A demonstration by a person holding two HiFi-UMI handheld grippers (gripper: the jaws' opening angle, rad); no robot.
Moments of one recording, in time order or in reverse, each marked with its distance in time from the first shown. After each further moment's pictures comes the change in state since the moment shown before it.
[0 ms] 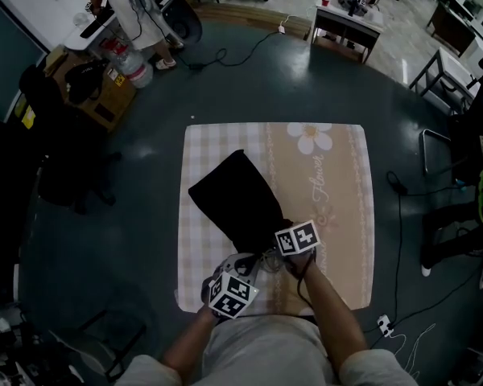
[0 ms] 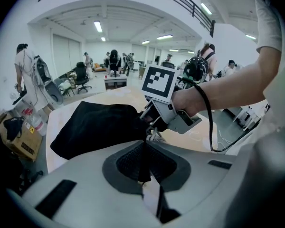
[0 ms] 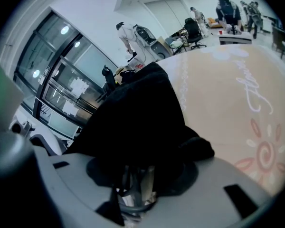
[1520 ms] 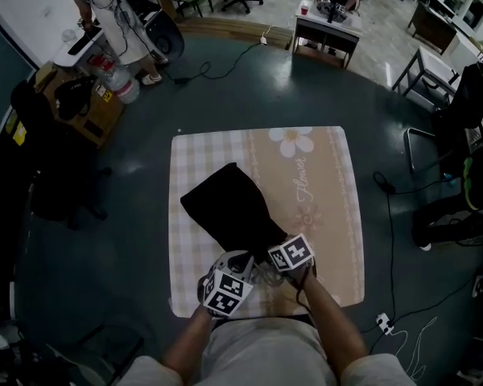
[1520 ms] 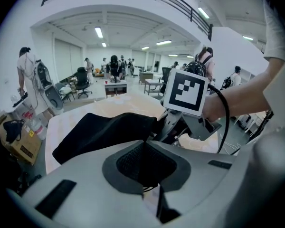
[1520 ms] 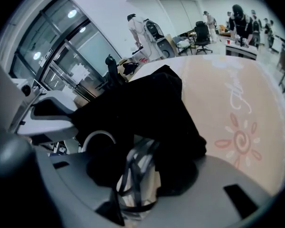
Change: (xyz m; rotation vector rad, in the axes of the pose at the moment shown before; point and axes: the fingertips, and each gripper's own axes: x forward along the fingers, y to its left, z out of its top) left arm -0.002 -0.008 0.024 0.006 -0.063 0.006; right arm -0.041 0.011 -0.042 -0.124 0.068 -0.076
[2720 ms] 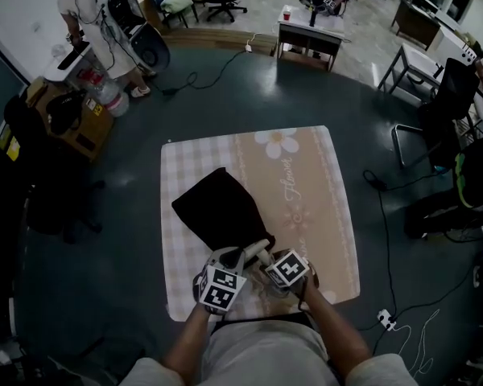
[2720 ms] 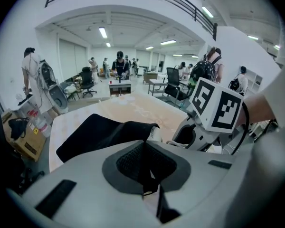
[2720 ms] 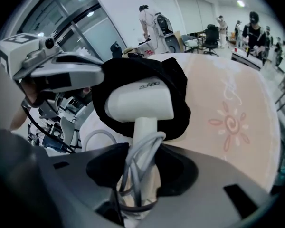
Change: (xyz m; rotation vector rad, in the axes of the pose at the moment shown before) left arm 0.000 0.007 0.007 -0.031 0.001 0.047; right arm -0.018 0.012 -0.057 -0.119 0.090 -0.067
